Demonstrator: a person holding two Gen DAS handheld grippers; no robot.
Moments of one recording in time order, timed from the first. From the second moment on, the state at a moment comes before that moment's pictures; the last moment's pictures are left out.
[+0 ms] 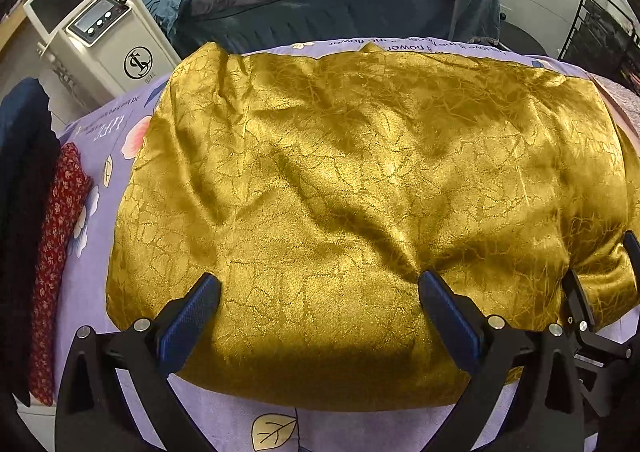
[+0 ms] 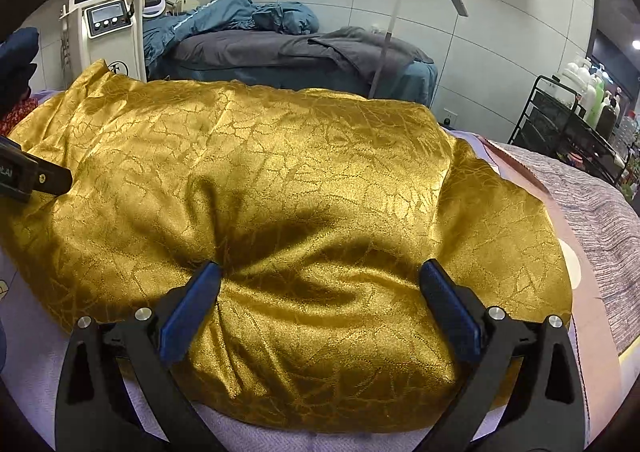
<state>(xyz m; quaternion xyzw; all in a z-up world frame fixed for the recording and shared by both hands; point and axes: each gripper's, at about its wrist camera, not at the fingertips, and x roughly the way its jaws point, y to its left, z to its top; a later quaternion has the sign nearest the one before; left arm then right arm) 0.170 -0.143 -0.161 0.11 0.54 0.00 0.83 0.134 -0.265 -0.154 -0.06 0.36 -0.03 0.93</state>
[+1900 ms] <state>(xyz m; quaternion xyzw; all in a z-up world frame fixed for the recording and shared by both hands) 0.162 -0.078 -0.120 0.07 0.54 -0.01 0.84 0.125 -0.258 -0.153 -0.07 0.35 -0.04 0.93</state>
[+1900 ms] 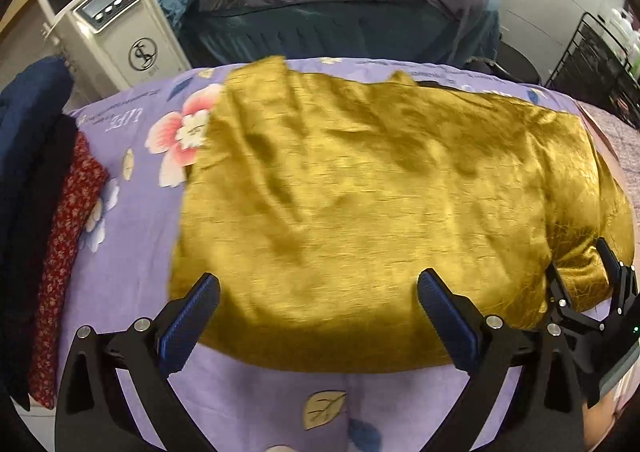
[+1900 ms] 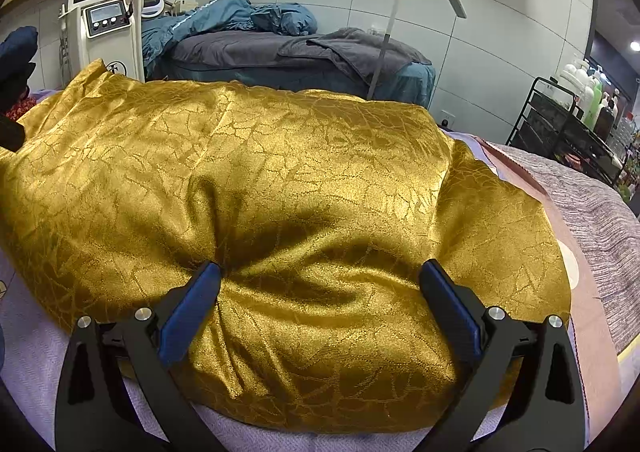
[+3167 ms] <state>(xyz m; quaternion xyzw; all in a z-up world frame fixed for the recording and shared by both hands) 0.287 0.012 -0.207 -0.13 0.64 -0.15 0.74 0.230 -0.425 -0.174 0.43 0.56 0.08 0.70</state>
